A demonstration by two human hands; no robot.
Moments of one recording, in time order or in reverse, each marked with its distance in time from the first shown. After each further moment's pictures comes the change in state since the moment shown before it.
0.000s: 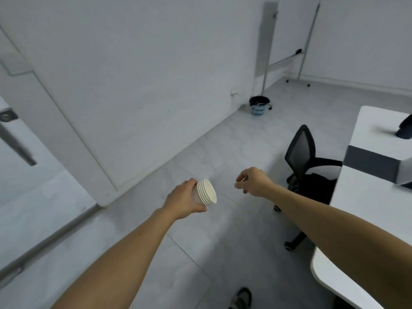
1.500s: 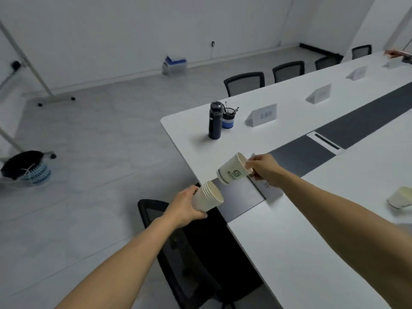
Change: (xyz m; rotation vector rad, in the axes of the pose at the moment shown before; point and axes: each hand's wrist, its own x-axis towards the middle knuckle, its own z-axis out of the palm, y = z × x) left_hand 0.632 0.480 0.261 -0.005 -0.846 0.899; right_hand 0.220 0.384 -0.441 0.777 0.997 0.875
